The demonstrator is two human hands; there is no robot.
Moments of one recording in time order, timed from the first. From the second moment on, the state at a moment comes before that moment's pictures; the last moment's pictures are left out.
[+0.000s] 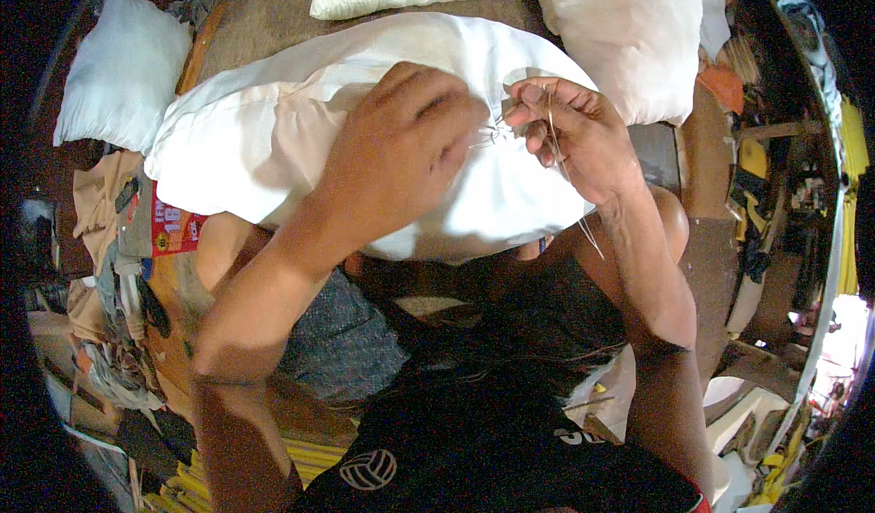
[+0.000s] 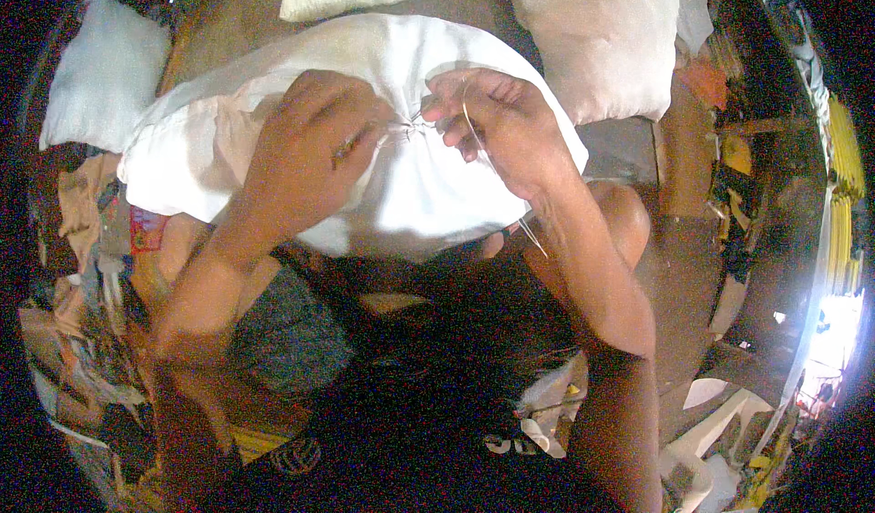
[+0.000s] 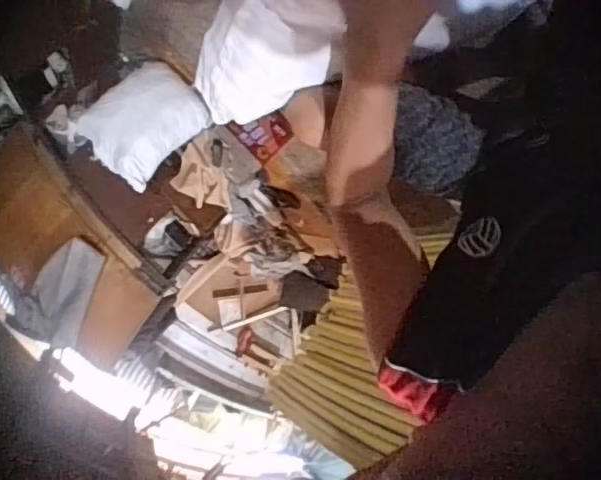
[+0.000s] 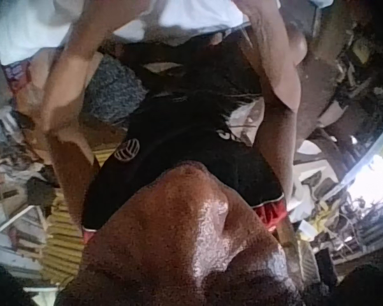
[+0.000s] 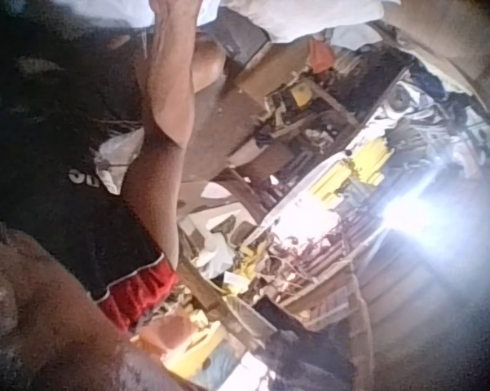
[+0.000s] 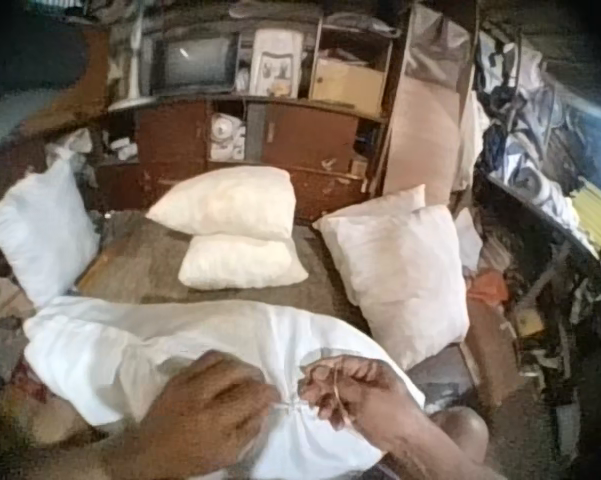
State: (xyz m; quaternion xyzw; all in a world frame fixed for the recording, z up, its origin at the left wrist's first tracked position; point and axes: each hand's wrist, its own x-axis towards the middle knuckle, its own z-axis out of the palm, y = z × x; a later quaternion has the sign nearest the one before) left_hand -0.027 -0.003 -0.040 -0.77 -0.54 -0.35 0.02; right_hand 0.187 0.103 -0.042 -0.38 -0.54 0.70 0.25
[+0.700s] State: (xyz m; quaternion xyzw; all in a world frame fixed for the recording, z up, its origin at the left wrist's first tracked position) left_hand -0.019 -0.016 -0.031 -0.79 -0.53 -0.29 0.08; right_hand 0.188 0.104 -0.047 -0.37 -0.55 0.69 0.29
